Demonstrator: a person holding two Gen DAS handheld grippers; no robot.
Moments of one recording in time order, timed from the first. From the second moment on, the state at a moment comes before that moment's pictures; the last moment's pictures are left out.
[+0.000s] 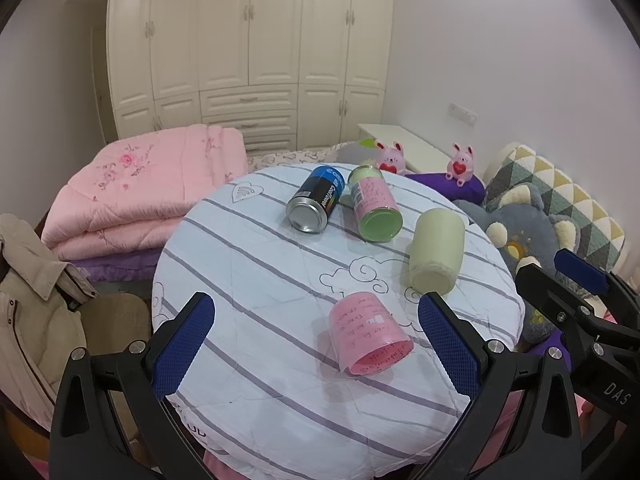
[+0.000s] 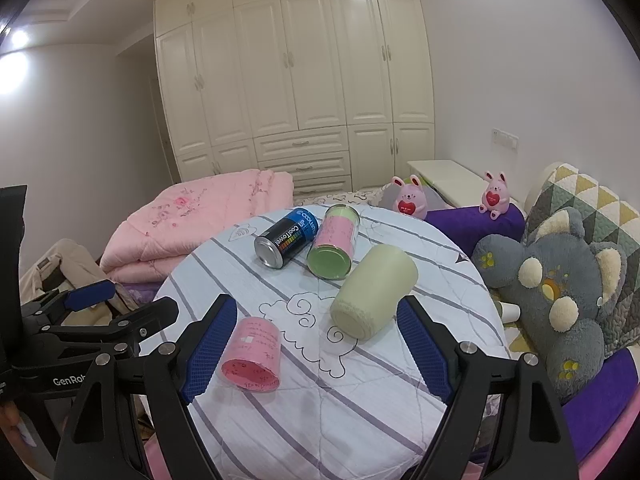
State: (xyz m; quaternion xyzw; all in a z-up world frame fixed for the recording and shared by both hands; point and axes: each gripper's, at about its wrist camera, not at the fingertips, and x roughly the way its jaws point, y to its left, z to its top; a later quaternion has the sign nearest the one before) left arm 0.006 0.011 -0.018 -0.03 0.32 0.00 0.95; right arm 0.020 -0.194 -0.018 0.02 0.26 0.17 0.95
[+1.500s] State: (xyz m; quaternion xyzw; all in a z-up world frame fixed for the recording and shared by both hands) left arm 0.014 0.004 -0.026 -0.03 0.33 -0.01 0.94; right arm 0.030 -0.197 -0.023 0.02 0.28 0.16 0.95
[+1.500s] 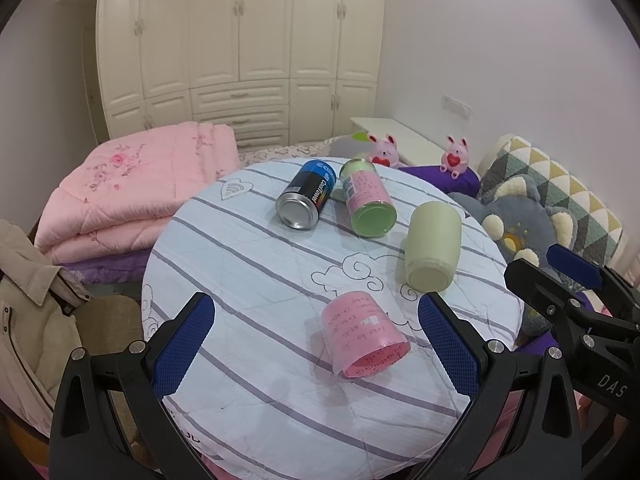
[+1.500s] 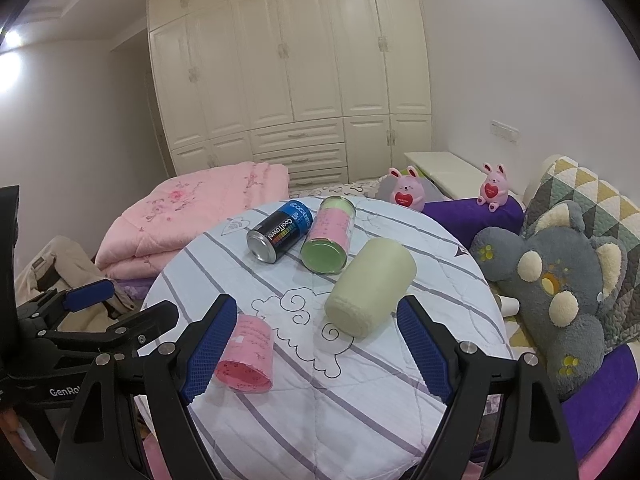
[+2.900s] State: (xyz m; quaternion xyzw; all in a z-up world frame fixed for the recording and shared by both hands) left arm 0.143 0.045 -0.039 0.01 0.43 -0.06 0.90; right arm 0.132 -0.169 -0.030 0.06 0.35 0.14 0.92
